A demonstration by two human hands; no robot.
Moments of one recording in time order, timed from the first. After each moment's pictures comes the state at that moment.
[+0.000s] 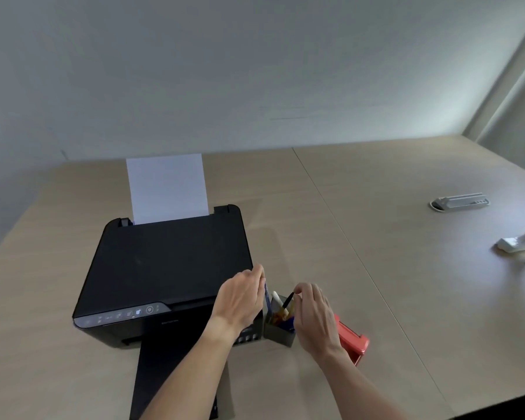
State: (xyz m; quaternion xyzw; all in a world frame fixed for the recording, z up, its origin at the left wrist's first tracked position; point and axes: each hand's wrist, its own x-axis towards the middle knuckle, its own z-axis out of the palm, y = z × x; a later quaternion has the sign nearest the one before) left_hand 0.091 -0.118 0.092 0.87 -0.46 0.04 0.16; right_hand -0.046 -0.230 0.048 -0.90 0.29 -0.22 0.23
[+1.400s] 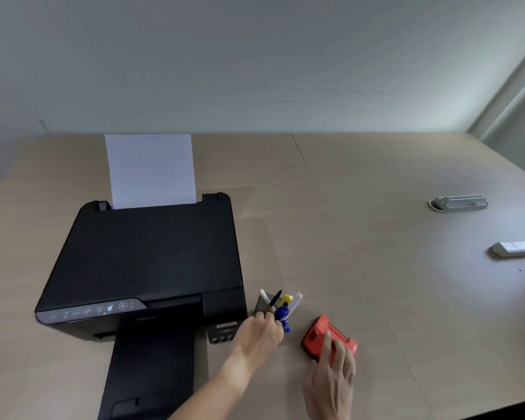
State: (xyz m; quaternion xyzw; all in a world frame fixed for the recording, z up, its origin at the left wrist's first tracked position) left_hand 0.026 -0.146 0.041 0.80 -0.59 -0.08 -0.10; right_hand -0.126 -0.214 -0.035 -0.85 0.48 -0.17 0.08
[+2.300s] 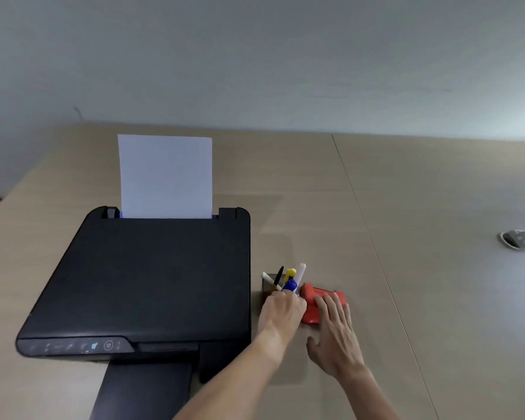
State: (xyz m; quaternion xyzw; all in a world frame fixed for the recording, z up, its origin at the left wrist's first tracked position) left_hand 0.116 -0.258 0.039 0.87 -0.47 -0.07 -0.11; right_hand 0.009 -0.358 -0.029 -0.96 0.22 -0.01 0.16
